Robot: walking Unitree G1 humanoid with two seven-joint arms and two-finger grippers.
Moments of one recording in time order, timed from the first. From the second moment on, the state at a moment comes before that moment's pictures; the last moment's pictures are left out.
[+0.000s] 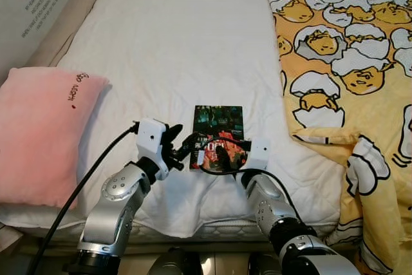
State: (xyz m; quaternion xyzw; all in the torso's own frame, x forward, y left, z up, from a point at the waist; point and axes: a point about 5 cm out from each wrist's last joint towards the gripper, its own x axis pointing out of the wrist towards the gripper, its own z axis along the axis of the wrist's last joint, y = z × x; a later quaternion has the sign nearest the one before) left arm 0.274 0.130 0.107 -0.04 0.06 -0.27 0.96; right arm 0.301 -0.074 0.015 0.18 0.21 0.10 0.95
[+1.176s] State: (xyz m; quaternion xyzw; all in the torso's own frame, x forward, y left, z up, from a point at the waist) left arm 0.273 0.114 0.102 -0.03 0.08 -0.31 0.95; right arm 0.310 -0.070 0.017 0.27 0.26 0.12 0.92
